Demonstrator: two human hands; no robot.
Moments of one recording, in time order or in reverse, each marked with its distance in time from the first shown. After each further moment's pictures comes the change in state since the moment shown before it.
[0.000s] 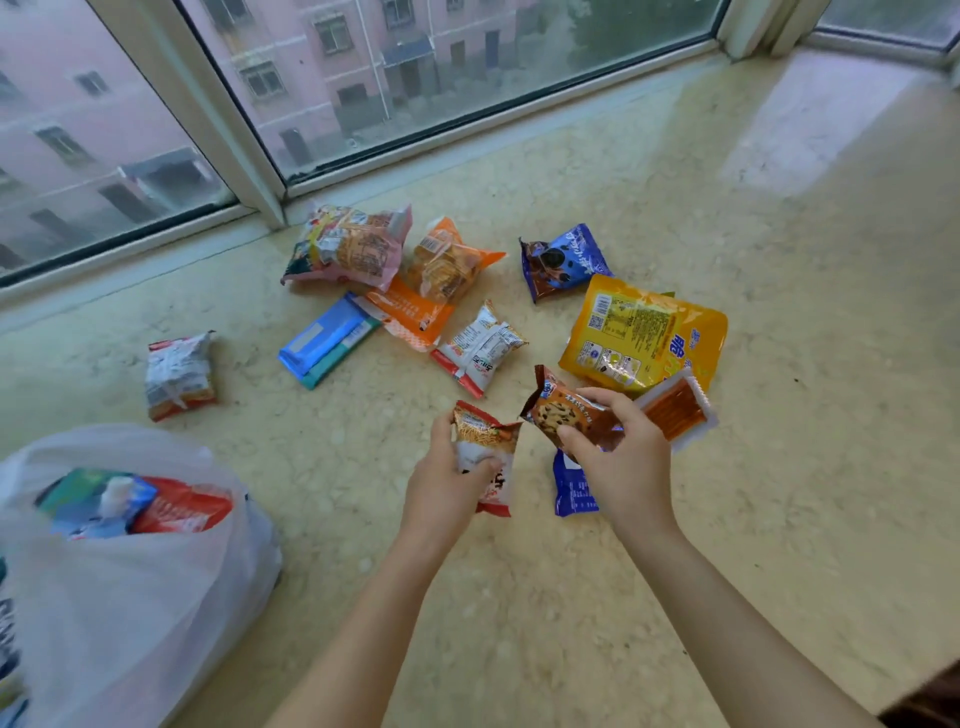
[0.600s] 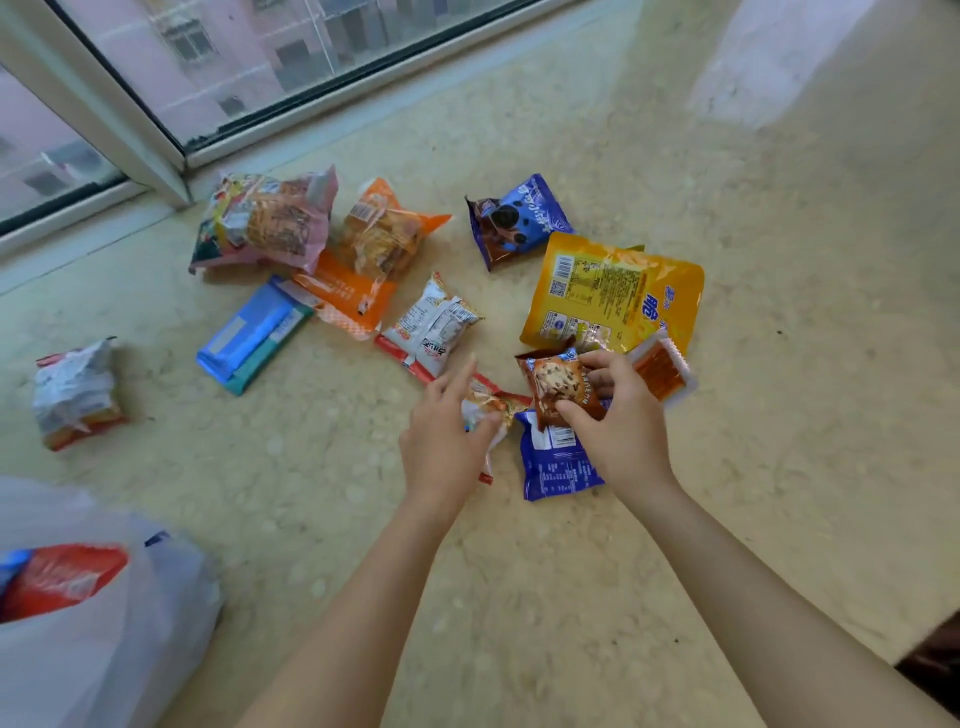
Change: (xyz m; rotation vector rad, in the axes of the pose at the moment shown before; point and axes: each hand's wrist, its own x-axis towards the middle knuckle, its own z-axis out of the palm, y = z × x) left_hand 0.062 -0.006 0.053 0.331 0.088 0.265; right_hand 0.049 0.058 -0.005 -0.222 0.029 0.018
